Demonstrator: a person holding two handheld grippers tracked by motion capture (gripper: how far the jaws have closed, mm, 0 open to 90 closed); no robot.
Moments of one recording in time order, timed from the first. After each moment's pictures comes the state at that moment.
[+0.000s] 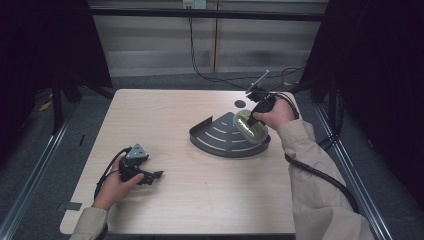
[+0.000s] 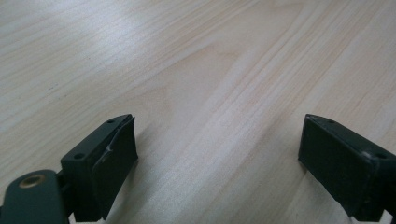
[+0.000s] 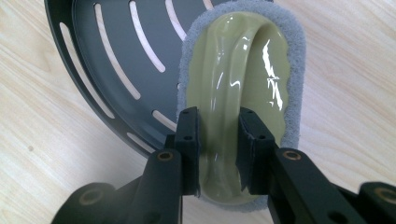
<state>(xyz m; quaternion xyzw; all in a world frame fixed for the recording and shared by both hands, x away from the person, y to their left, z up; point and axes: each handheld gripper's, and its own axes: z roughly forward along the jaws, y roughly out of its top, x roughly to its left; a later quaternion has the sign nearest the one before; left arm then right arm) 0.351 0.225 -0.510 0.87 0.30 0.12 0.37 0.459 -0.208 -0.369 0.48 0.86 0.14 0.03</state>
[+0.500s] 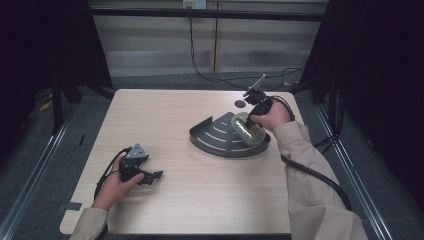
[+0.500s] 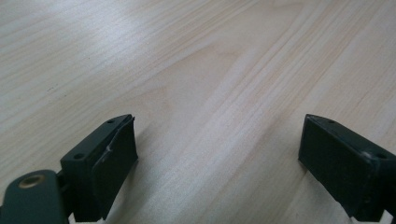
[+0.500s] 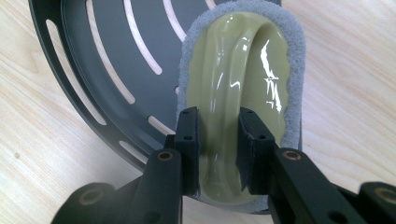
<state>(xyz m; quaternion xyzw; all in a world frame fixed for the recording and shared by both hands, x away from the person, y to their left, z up) 0.351 0.225 -0.510 0.87 0.30 0.12 0.37 0.466 -0.204 -0.387 0.48 0.87 0.14 0.02</state>
